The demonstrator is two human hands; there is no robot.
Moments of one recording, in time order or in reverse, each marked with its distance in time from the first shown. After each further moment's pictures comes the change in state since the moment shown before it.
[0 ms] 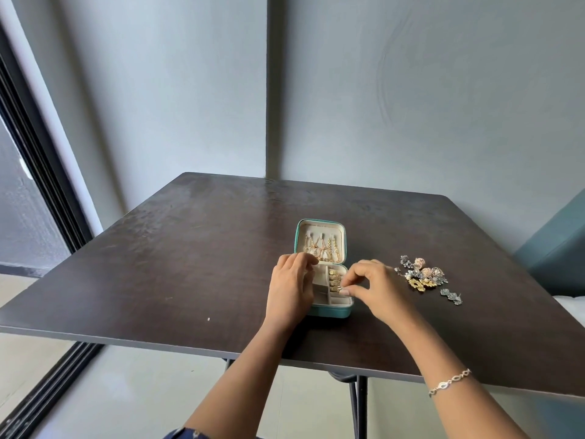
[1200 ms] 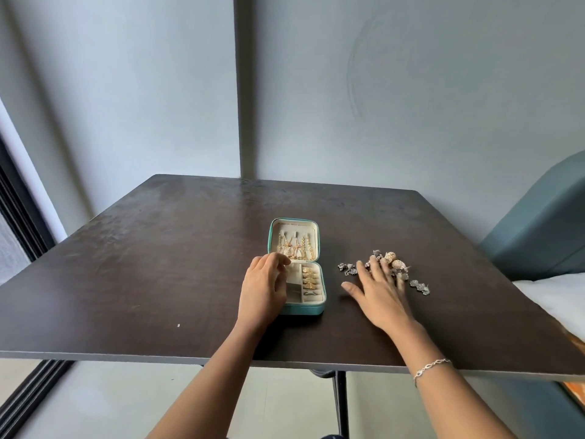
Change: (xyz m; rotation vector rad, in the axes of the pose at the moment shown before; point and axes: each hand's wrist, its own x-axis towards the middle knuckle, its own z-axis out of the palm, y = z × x) left_hand -0.001 0.000 -0.001 0.008 -0.029 -0.051; right_hand -0.014 0.069 0.006 -0.503 -0.240 0.377
